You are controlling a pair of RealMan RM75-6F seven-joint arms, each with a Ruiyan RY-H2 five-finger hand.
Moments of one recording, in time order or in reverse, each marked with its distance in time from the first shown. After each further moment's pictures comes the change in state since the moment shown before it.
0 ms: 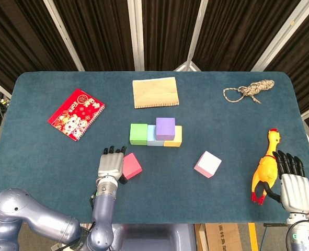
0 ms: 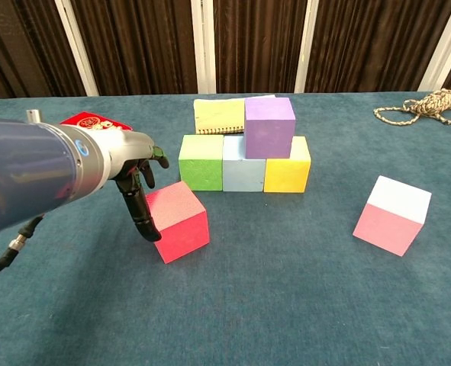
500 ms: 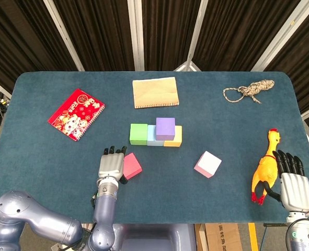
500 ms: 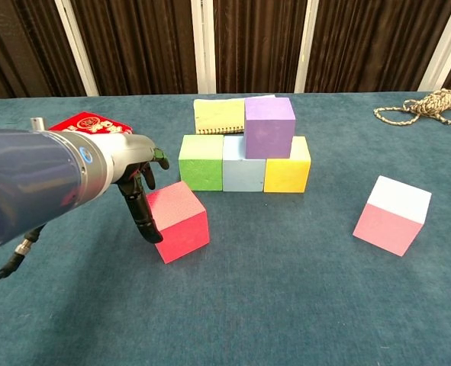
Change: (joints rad) left arm 0.028 -0.036 -0.011 0.017 0.042 0.010 0.025; right arm 0.007 -0.005 0.006 0.012 0.016 -0.012 0.003
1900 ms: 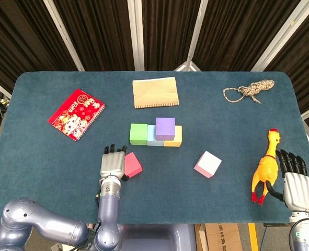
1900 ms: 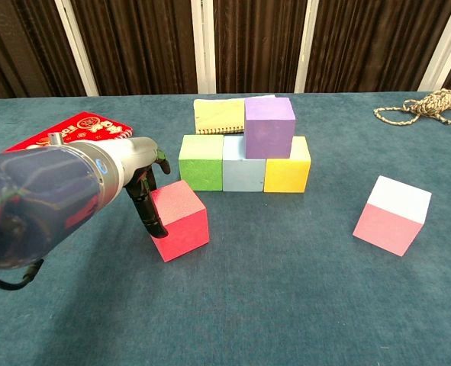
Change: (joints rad) left arm 0.053 -0.088 -0.023 0.097 0.108 -0.005 0.042; right arm 0.000 0.016 0.003 0.003 0.007 -0.010 0.052
